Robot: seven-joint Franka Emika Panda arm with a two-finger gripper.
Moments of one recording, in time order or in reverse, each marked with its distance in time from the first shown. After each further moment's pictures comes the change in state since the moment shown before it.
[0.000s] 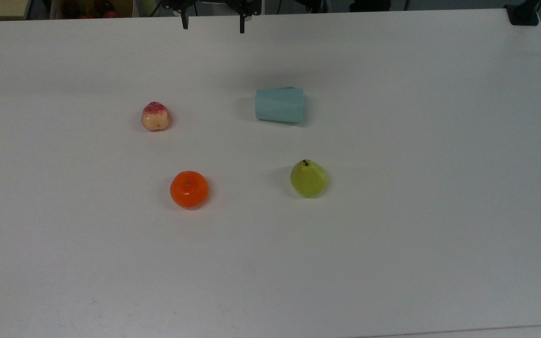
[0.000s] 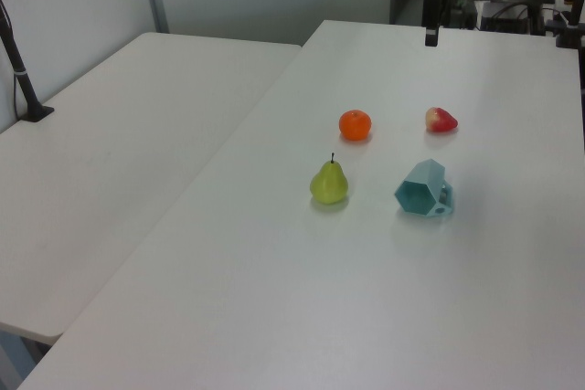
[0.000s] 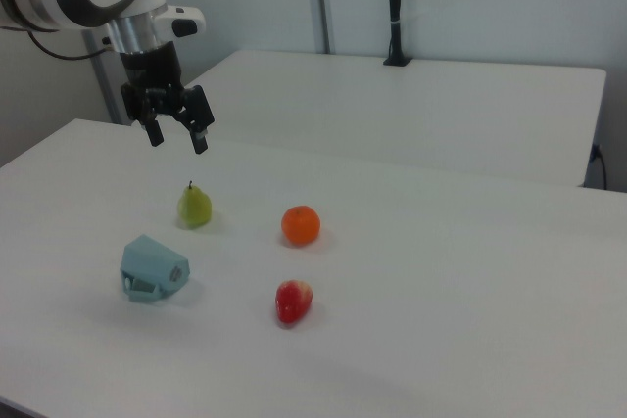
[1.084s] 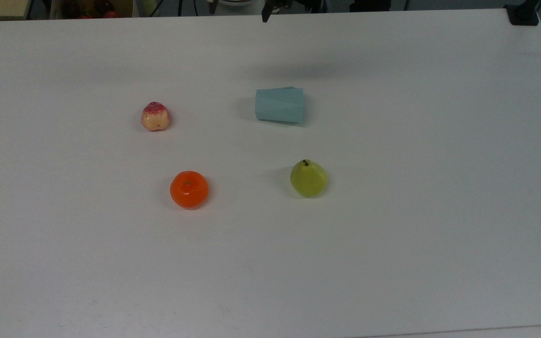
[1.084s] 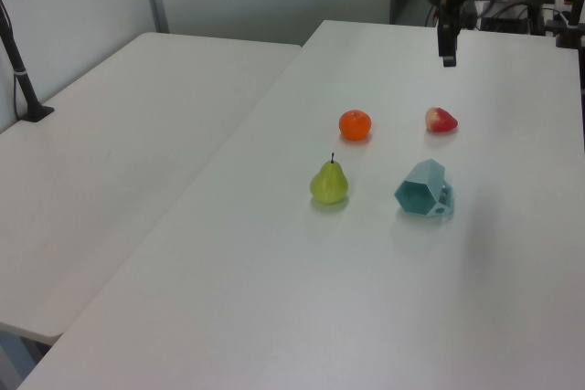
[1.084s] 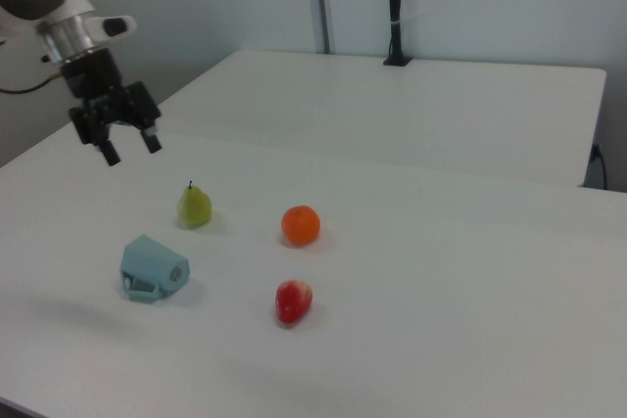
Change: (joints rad) arm 0.193 0.002 0.046 -0.015 -0.275 -0.156 0.088
